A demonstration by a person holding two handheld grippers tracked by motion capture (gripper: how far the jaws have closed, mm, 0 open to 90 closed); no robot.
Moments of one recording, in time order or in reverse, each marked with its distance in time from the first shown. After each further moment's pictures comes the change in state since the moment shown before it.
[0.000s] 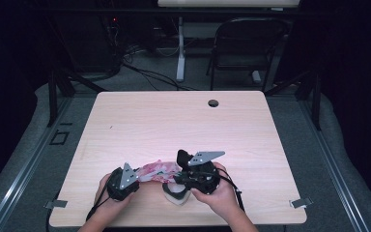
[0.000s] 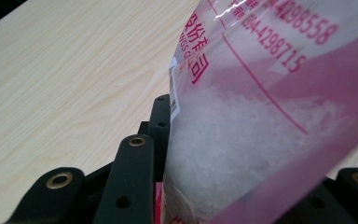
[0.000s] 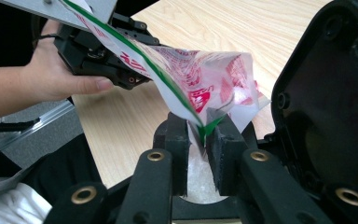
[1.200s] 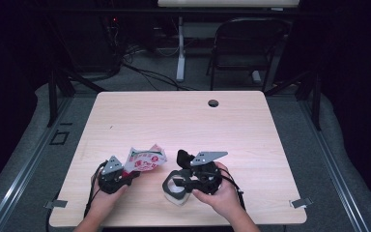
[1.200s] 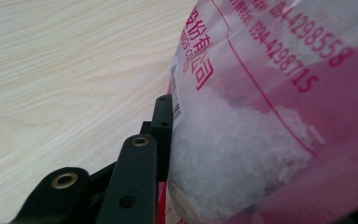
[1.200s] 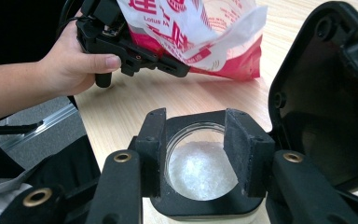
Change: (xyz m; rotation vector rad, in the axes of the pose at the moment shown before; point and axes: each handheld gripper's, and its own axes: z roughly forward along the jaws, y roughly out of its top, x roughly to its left) left arm 0.040 -0.021 0.004 -0.073 -0.148 -0.323; right arm -0.002 -0.002 -0.004 -0.019 0.011 0.005
